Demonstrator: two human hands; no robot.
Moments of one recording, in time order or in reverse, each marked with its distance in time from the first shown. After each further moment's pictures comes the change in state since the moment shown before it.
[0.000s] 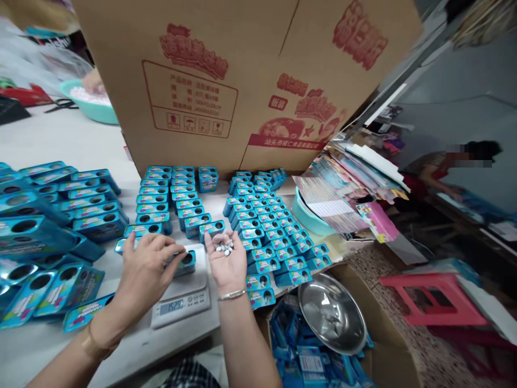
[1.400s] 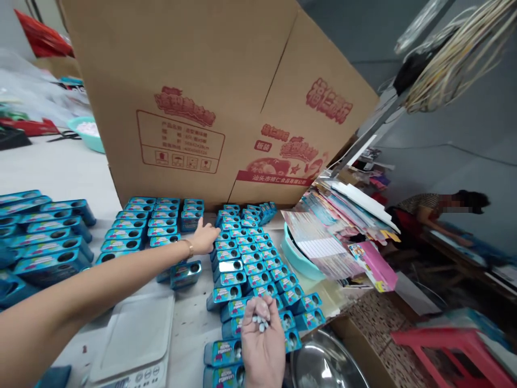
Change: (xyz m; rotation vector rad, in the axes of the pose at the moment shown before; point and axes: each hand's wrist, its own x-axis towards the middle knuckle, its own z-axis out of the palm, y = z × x) left_hand 0.213 0.035 0.139 0.076 -0.395 0.220; right_hand -0.037 -0.124 -0.040 -0.049 -0.124 -0.332
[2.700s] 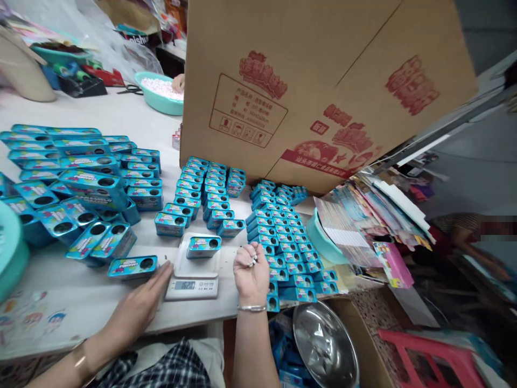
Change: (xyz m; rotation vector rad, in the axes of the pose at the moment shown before) left_hand -0.393 0.020 0.087 -0.243 0.223 -0.394; right_hand -0.021 0.106 0.012 -0.160 -0.127 0.355
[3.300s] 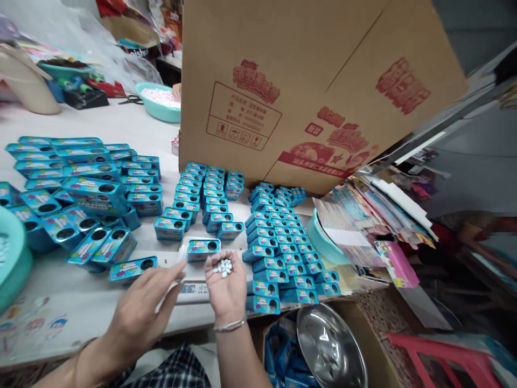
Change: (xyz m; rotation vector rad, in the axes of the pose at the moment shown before) left_hand 0.039 0.075 -0.081 -0.127 0.422 0.224; right_hand -0.014 0.055 0.016 0.062 0.286 0.122
